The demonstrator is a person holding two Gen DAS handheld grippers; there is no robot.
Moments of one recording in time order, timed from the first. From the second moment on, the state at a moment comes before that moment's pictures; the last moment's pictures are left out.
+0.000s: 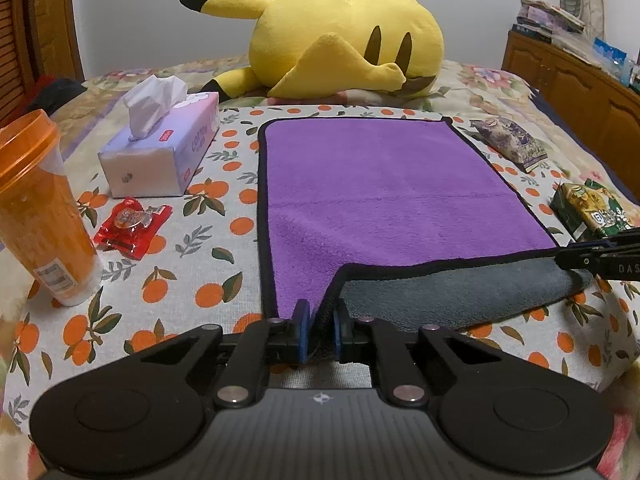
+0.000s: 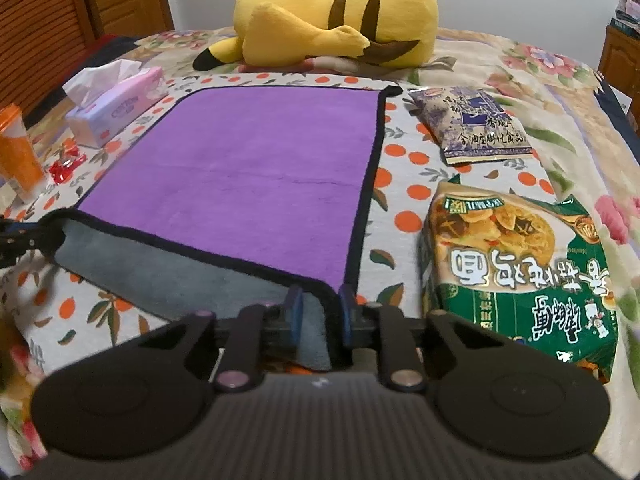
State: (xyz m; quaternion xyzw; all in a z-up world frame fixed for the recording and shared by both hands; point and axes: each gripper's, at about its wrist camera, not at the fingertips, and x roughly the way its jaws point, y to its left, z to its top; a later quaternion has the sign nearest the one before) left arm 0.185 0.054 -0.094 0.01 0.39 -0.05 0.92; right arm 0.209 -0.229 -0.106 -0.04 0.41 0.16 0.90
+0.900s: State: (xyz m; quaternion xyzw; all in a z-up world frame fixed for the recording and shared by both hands) left arm 0.171 0.050 -0.056 0.01 0.31 -0.06 0.95; right arm 0.208 -0.238 -0.078 -0.02 0.33 0.17 0.93
